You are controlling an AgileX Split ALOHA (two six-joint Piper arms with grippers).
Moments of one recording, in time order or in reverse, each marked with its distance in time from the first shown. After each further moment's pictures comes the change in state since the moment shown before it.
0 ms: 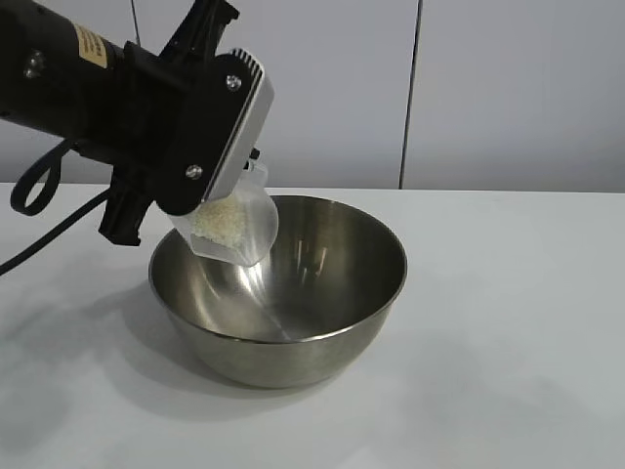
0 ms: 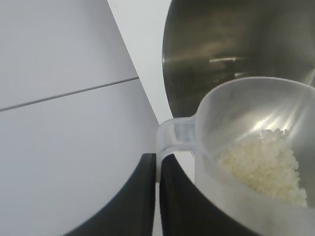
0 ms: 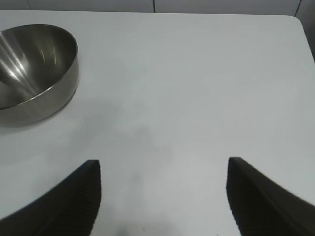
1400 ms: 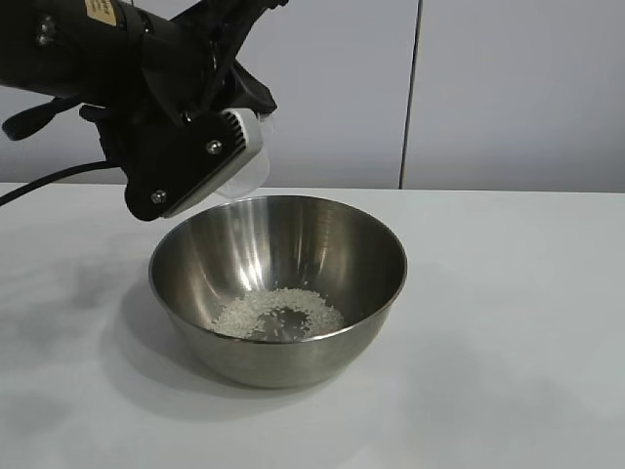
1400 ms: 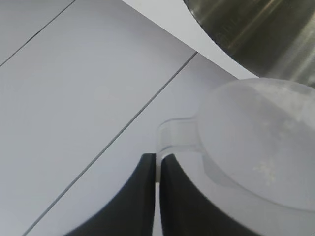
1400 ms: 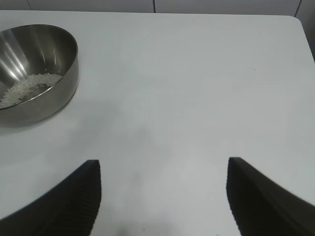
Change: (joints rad) left arm -0.001 0.001 -0.016 -0.013 -0.128 0.504; right arm 0.000 0.000 0.000 0.000 0.000 0.000
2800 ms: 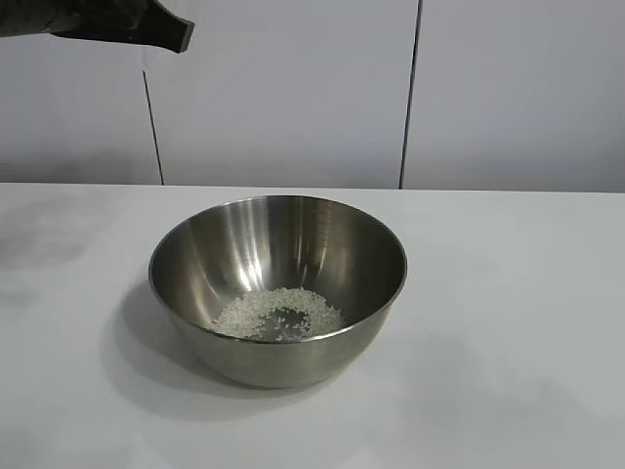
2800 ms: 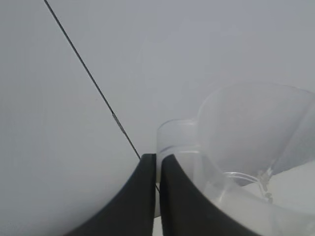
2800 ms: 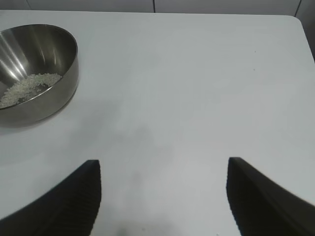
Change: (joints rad) left arm 0.004 -0.016 0.000 -0.933 -0.518 -1.206; right arm 0.000 0.000 0.000 0.000 0.000 0.000
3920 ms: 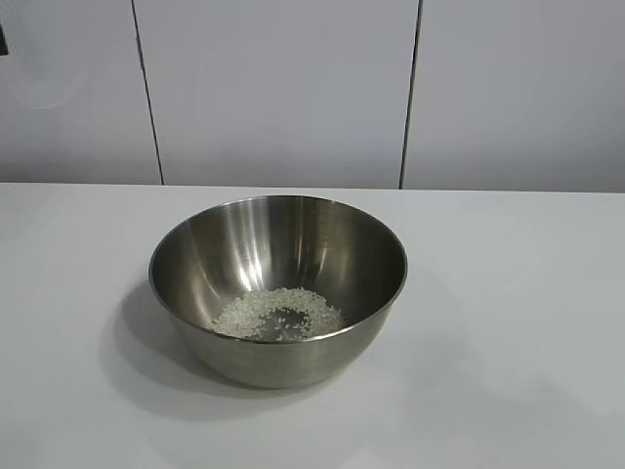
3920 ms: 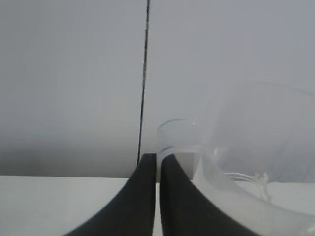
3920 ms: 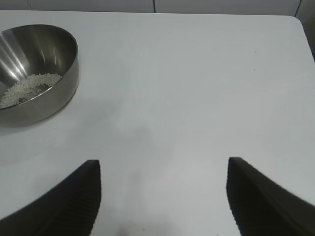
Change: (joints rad) left arm 0.653 -0.037 0.307 1.125 -0.044 -1.378; right arm 0.000 0.000 0.000 0.000 0.000 0.000
